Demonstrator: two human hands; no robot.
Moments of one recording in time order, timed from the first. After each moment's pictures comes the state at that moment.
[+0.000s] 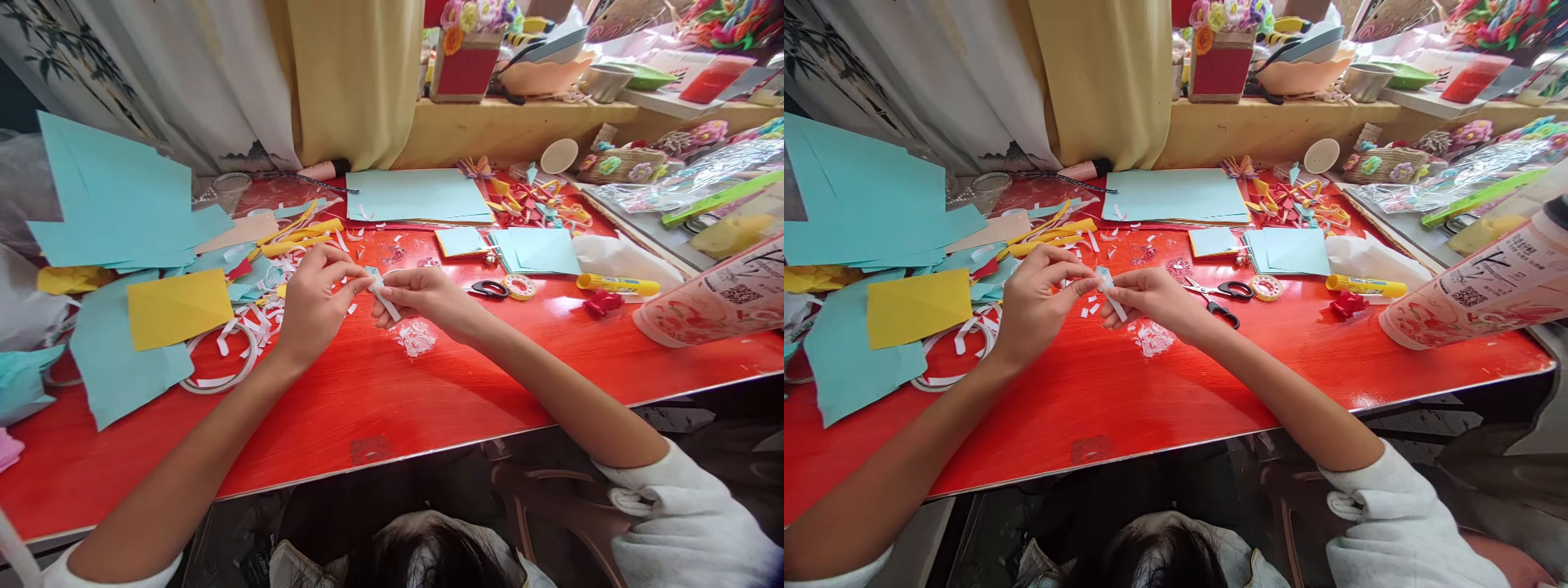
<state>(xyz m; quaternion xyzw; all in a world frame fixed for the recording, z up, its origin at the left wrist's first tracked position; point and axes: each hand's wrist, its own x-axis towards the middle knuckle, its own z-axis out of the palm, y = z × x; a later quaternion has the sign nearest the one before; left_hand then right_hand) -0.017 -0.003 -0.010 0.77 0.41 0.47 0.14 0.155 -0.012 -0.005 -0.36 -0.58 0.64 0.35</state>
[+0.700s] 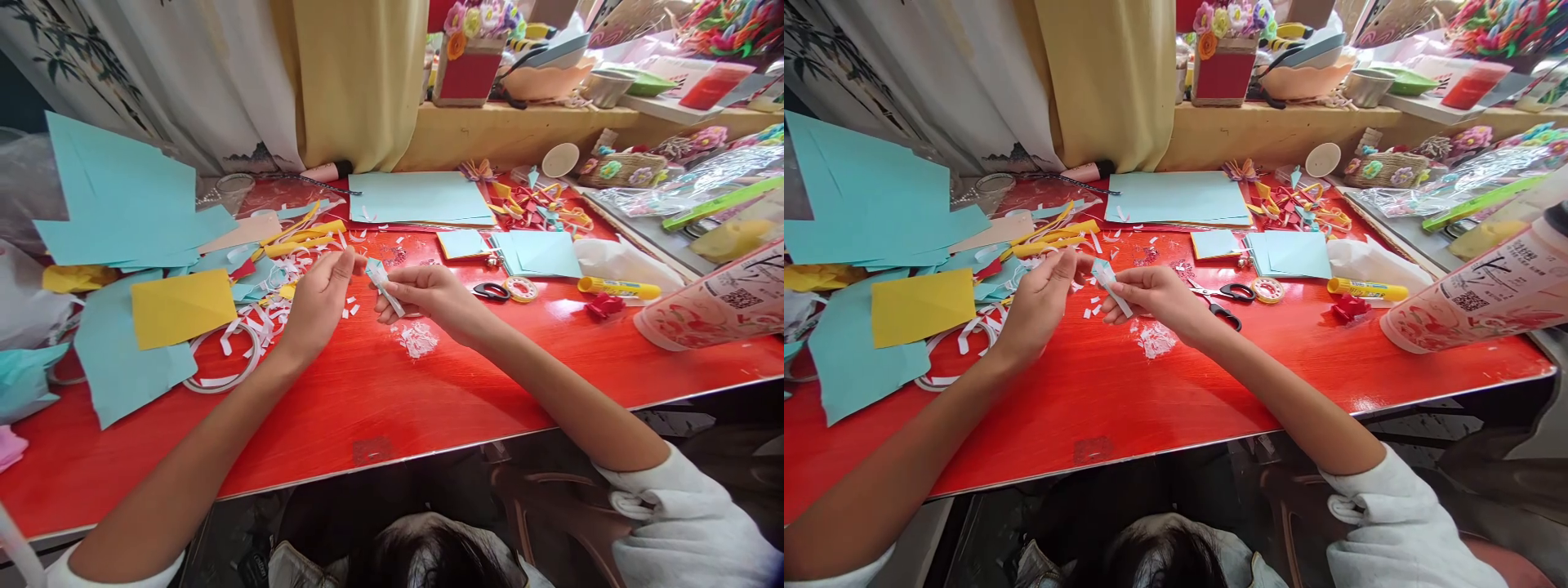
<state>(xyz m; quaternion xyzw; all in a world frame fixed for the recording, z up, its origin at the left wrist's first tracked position) -0.015 -0.002 -0.009 0.71 0.45 0.46 0.29 0.155 -0.013 -0.005 -0.36 -0.55 0.65 0.38</state>
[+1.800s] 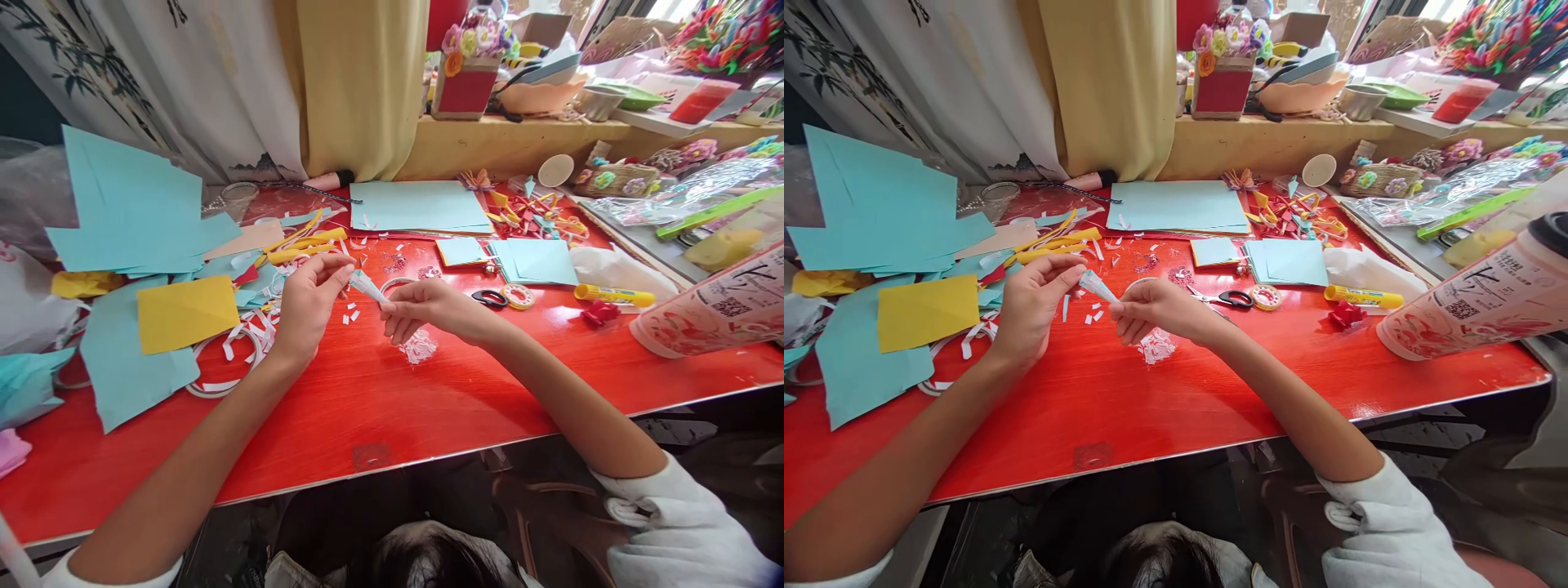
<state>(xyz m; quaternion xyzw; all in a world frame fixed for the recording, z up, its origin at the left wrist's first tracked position) -0.017 0.006 -0.012 0.59 0.42 0.56 0.41 0.164 -0.007 -0.001 -0.38 -0.62 0.63 0.26</state>
